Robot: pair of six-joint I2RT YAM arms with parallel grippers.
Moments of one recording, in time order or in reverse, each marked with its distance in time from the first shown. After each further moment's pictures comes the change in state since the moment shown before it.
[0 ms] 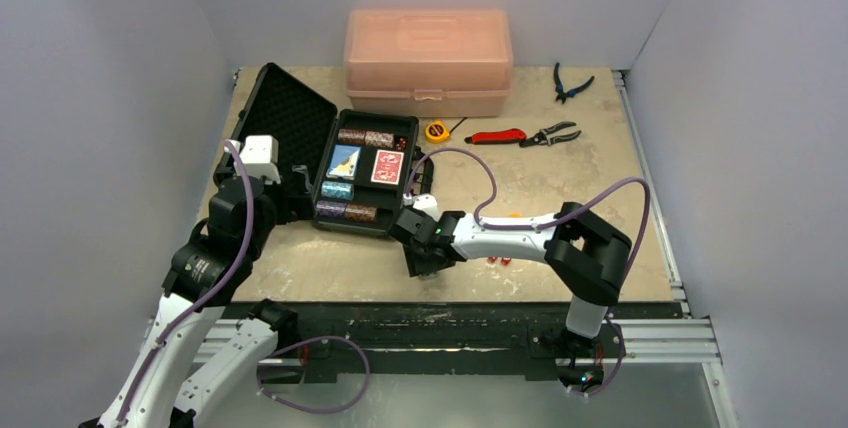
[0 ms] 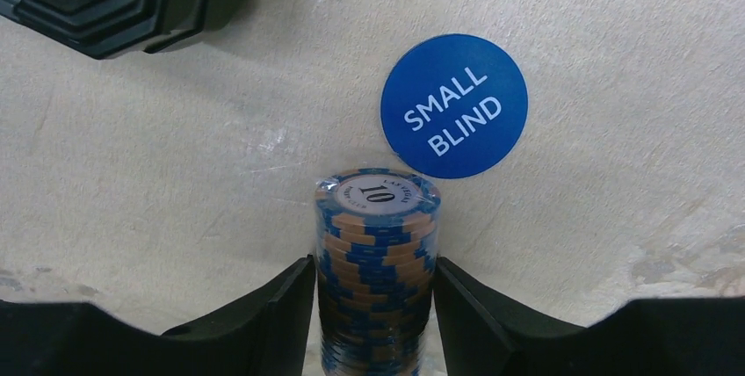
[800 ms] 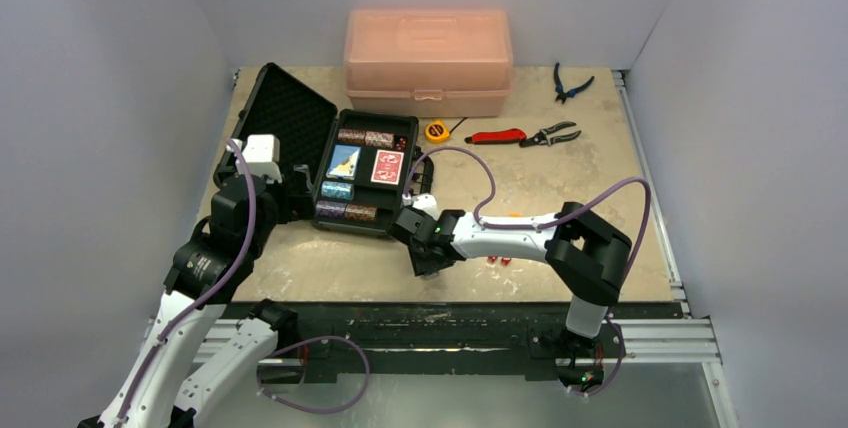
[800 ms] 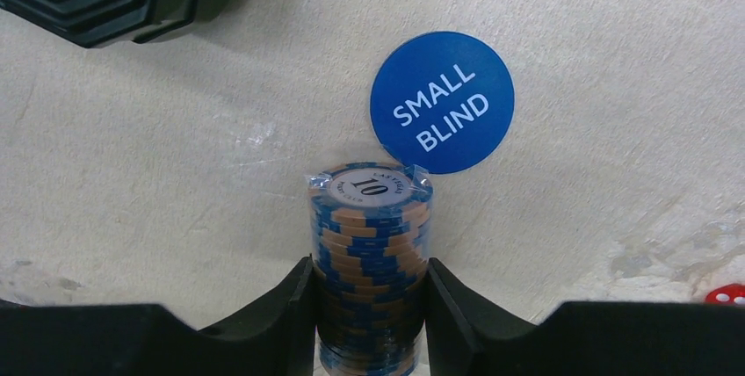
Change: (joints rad) left arm 0.000 0.011 0.000 0.000 0.000 0.000; right arm 0.000 0.000 0.012 -0.032 0.008 -0.028
